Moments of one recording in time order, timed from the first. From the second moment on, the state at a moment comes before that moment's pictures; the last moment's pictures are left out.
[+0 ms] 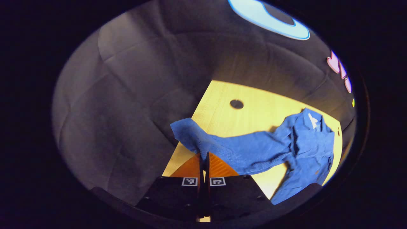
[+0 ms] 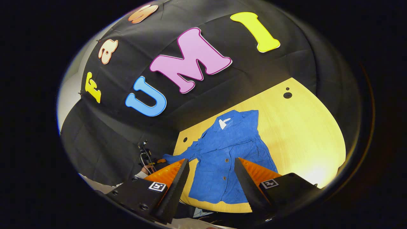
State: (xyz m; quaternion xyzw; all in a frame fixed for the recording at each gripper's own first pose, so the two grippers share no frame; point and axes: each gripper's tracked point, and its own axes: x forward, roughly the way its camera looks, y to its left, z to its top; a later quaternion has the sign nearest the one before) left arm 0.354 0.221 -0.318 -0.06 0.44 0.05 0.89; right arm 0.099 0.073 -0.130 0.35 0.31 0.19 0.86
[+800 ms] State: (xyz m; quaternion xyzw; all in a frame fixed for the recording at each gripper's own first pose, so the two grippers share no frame) left arm 0.402 -0.201 -0.149 0.08 0.29 -0.27 0.91; right arm 0.084 -0.019 -0.156 0.38 0.28 0.14 0.87
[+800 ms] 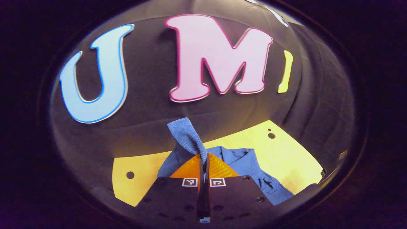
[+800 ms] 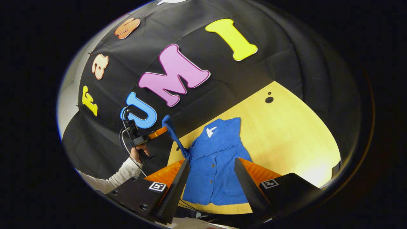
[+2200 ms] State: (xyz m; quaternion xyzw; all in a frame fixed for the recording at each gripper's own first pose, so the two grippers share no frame) left arm 0.304 -0.313 -0.294 0.13 0.52 -0.23 0.81; right arm 0.075 -0.017 -0.279 0.34 0.43 0.19 0.82
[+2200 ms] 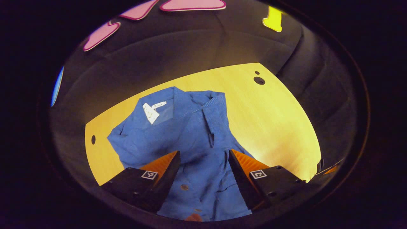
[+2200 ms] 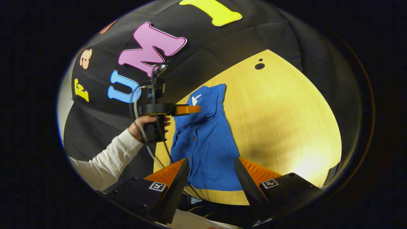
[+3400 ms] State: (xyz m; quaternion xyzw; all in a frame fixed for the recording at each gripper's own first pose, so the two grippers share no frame) left arm 0.072 0.003 -0.447 0.04 0.73 -0.07 0.68; right arm -0.015 0.031 -0.449 0.06 0.70 0.09 0.70
